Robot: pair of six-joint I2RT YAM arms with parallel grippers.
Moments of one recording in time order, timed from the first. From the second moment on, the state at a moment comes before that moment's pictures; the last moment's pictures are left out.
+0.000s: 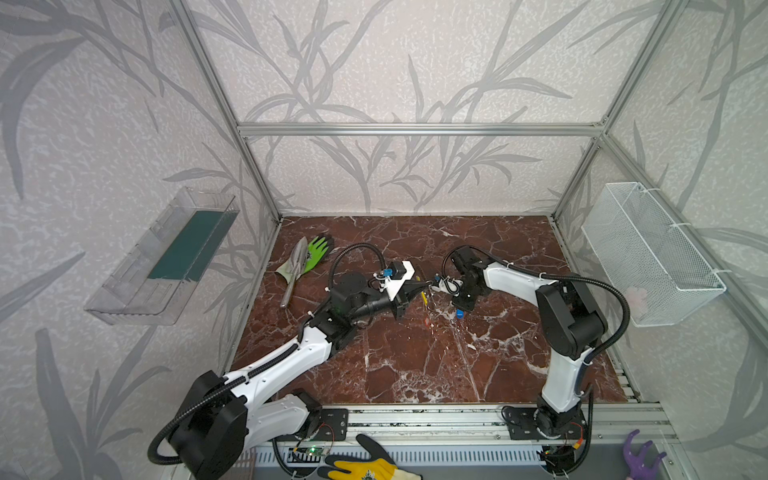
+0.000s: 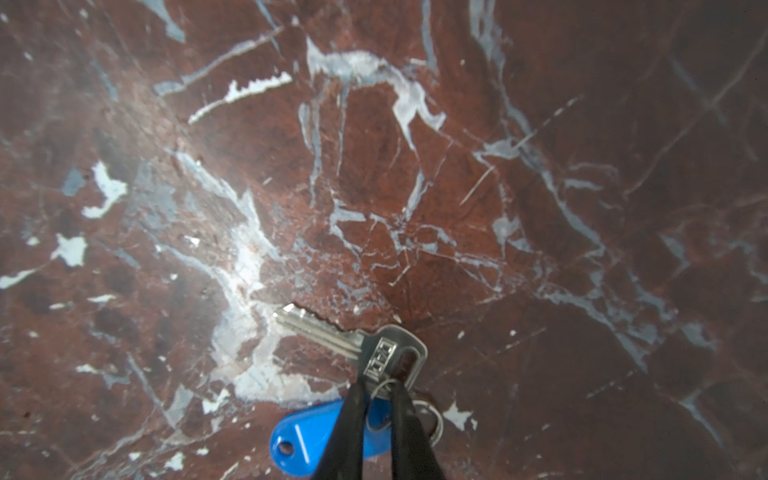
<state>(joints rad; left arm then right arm) -0.61 1.15 0.65 0.45 0.56 0.03 0.47 1.91 1.25 -0.69 -0.10 -0.66</state>
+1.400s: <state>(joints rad) -0.60 1.16 0.70 0.35 0.59 0.14 0.39 1.14 0.86 -0.44 -0.70 -0.58</state>
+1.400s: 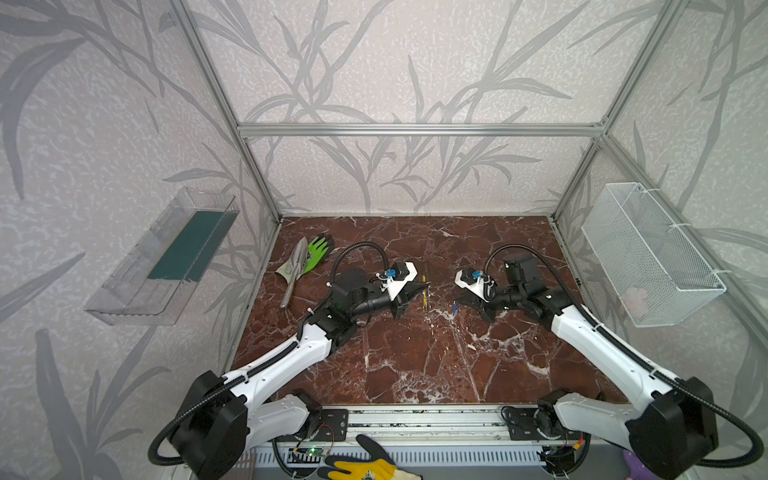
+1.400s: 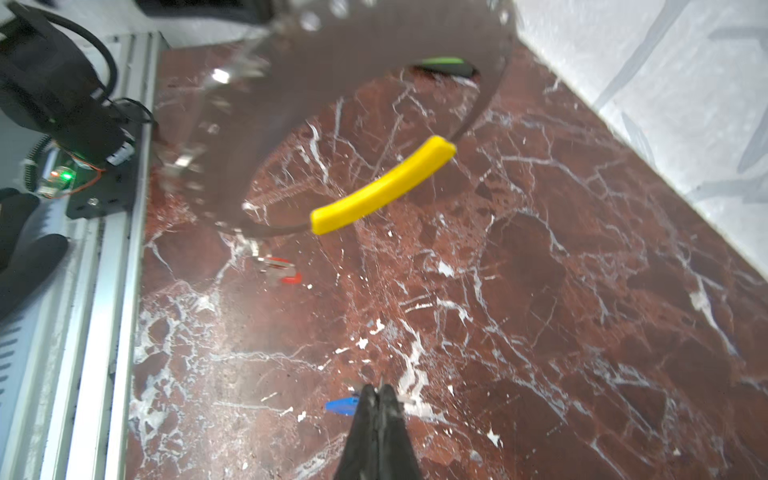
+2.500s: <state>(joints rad) -0.80 1.15 0.79 0.27 0.35 0.34 0.37 0.94 0.73 0.10 -0.98 -0.12</state>
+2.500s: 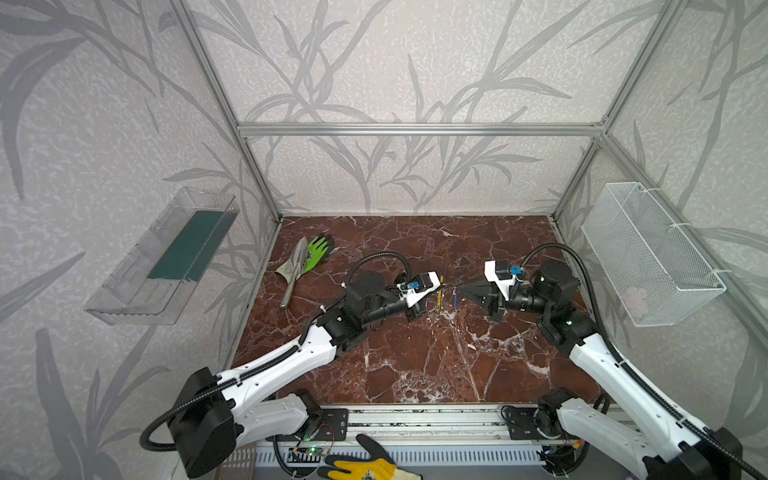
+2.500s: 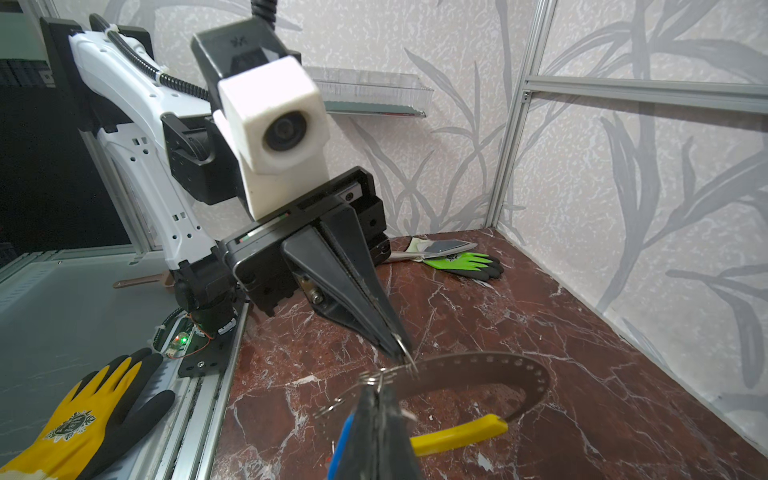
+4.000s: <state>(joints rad) -0.77 1.18 0.80 0.41 0.54 0.17 0.34 0.90 0.63 0.23 -0.88 -0.07</state>
